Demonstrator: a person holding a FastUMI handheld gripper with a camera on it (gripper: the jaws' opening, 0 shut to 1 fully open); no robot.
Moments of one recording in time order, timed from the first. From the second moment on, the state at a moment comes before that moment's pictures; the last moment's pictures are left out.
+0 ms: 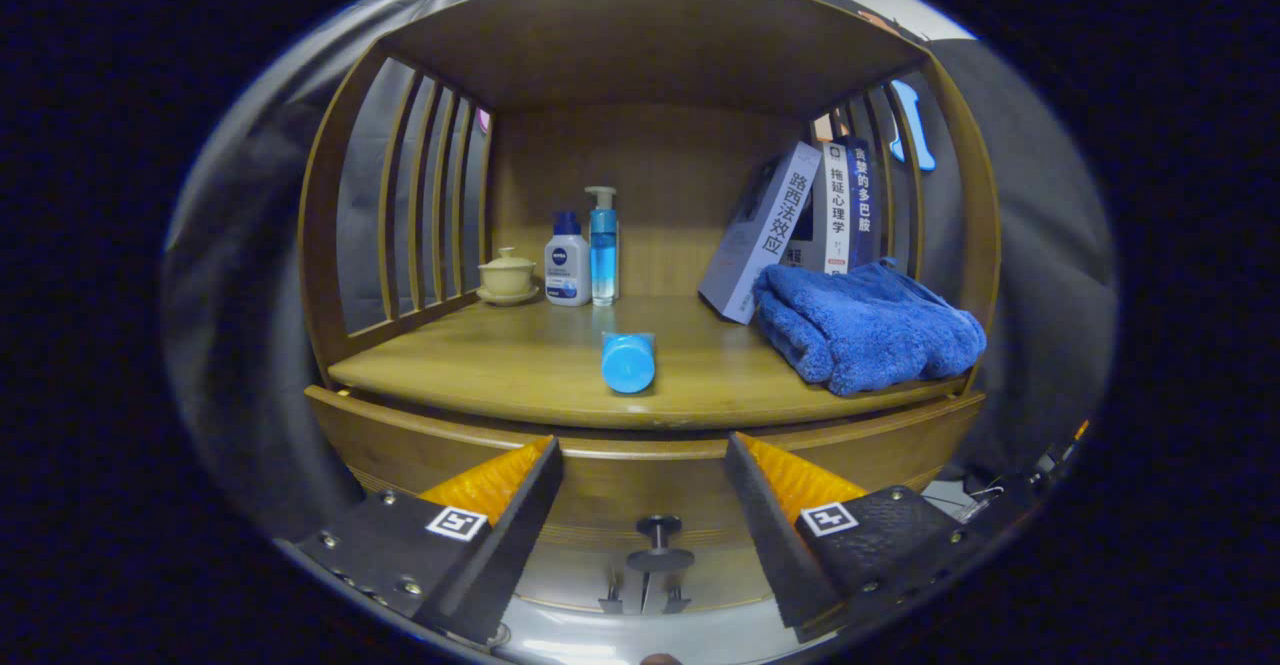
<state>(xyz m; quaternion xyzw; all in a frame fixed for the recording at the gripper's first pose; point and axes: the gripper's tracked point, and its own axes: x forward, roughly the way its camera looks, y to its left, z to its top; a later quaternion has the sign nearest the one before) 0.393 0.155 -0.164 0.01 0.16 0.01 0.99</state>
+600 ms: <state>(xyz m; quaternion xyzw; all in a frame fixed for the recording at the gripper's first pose) 0.402 0.156 -0.163 0.01 0.15 0.00 0.99</state>
